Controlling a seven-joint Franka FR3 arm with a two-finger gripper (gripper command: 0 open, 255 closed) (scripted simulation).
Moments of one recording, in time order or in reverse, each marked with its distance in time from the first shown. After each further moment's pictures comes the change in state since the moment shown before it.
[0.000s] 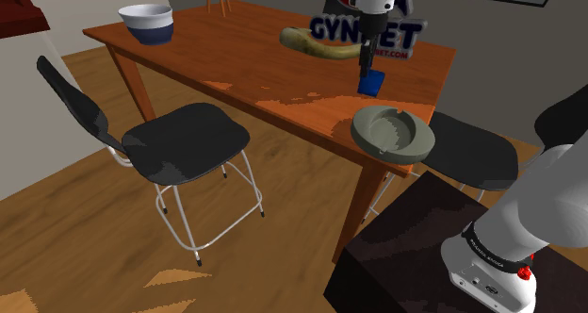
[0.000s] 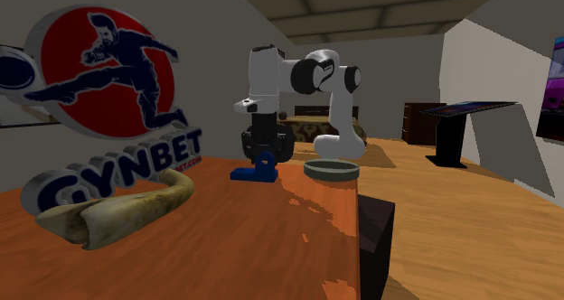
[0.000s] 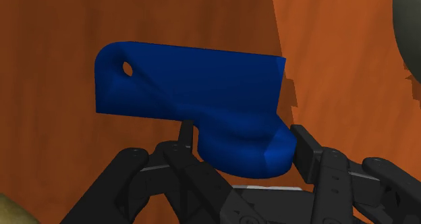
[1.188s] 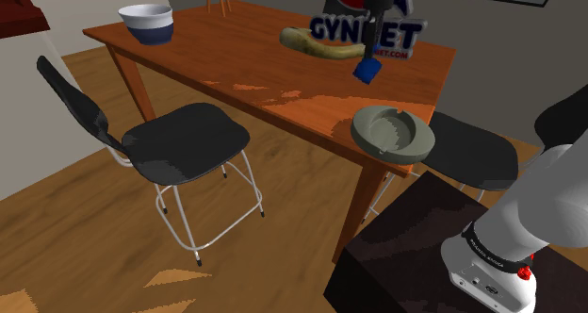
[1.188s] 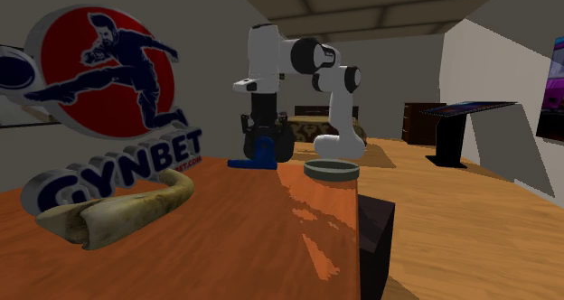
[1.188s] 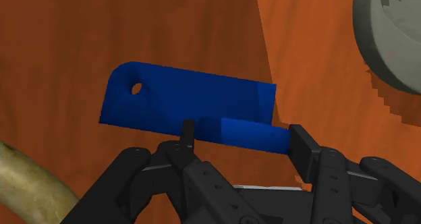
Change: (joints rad) arm 0.002 0.008 0.002 0.154 0.004 -0.148 -0.009
